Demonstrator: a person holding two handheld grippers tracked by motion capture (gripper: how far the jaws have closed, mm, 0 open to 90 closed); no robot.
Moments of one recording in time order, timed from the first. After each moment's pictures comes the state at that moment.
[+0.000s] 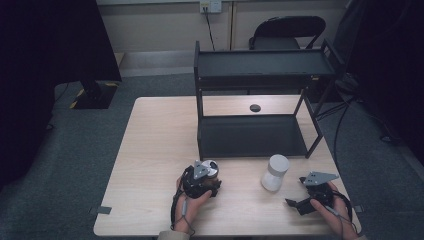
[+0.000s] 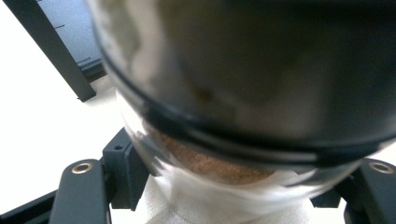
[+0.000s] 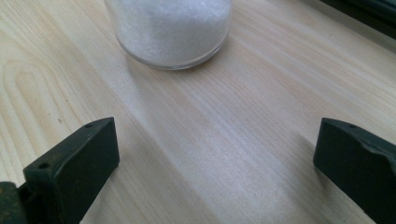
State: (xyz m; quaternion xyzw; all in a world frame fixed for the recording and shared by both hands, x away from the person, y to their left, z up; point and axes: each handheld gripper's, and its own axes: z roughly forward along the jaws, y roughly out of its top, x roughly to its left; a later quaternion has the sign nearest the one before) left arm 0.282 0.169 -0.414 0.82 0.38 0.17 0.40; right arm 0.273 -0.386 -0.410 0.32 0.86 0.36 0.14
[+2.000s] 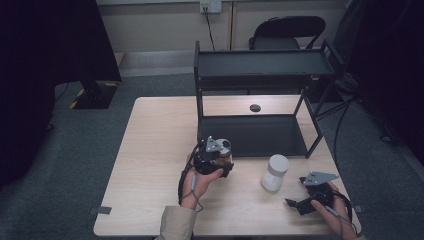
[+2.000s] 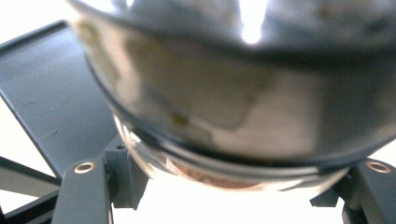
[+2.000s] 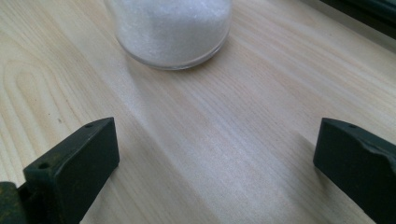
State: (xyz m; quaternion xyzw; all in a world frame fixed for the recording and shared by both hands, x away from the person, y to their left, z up) left arm 0.333 0.141 -0.335 0.84 0.34 0.13 0.40; right arm 0.273 -0.386 -0.410 0.32 0.86 0.36 0.14
